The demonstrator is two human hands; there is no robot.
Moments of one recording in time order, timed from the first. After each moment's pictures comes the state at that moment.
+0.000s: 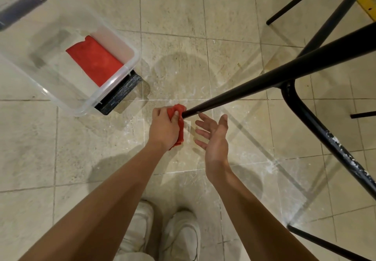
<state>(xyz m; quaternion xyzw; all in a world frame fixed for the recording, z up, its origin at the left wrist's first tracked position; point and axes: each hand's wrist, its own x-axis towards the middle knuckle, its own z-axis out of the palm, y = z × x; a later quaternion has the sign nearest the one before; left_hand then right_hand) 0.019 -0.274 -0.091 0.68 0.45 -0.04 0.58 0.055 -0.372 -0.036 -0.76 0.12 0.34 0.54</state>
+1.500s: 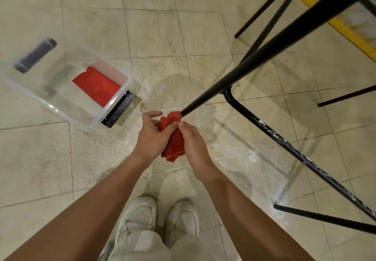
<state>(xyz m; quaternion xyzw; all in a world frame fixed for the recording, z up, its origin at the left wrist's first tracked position) -0.012 -0.272 0.009 0.59 0.43 -0.02 0.68 0.033 -0.367 0.024 -0.75 0.08 0.42 0.51</state>
